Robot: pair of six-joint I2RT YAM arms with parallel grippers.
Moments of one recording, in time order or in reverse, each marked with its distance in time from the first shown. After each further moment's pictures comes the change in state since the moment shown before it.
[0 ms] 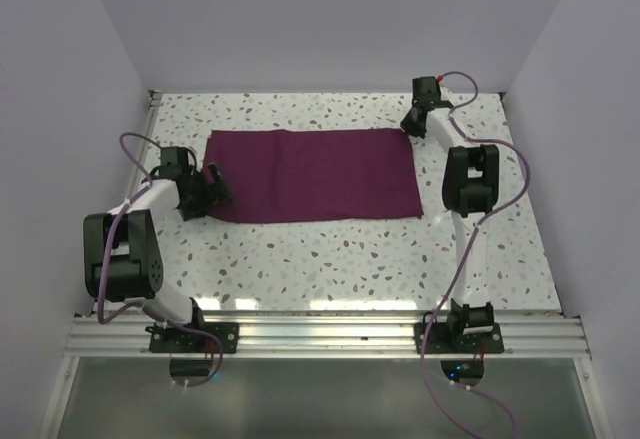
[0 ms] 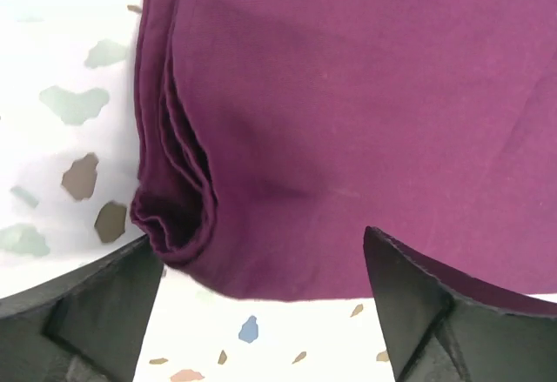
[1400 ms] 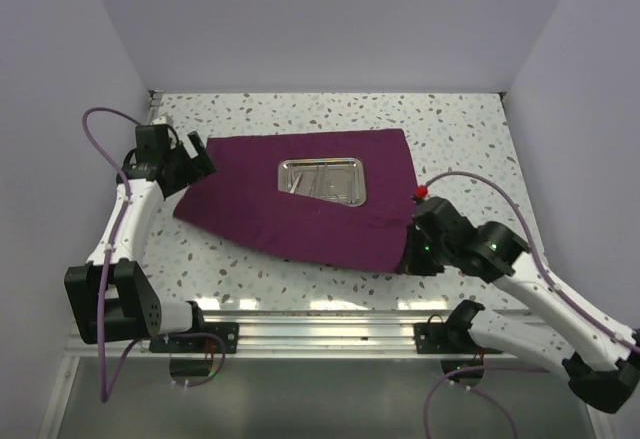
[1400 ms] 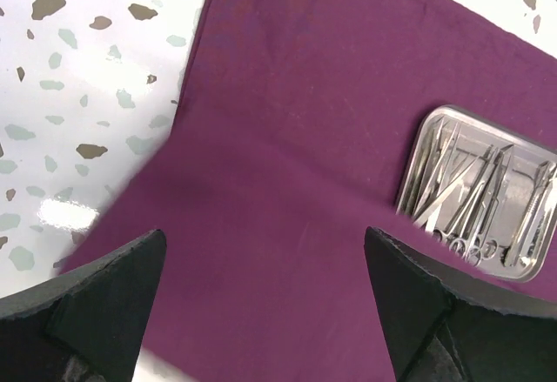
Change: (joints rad) left arm 0.003 -0.255 0.172 -0.184 -0.095 -0.024; right arm 0.704 -1.561 -1.164 -0.550 -0.187 0.116
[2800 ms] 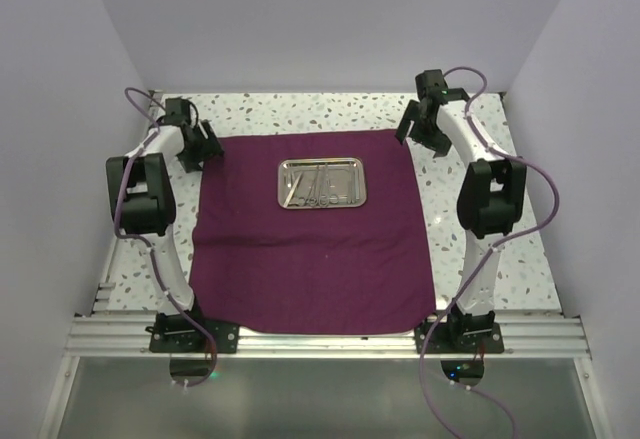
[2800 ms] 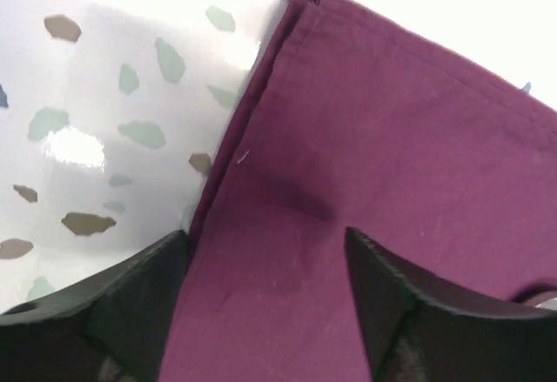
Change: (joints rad) left arm 0.007 0.752 0.478 0.051 -0.015 -0.021; right arm -0.644 1.125 0.885 0.131 0.209 -0.212
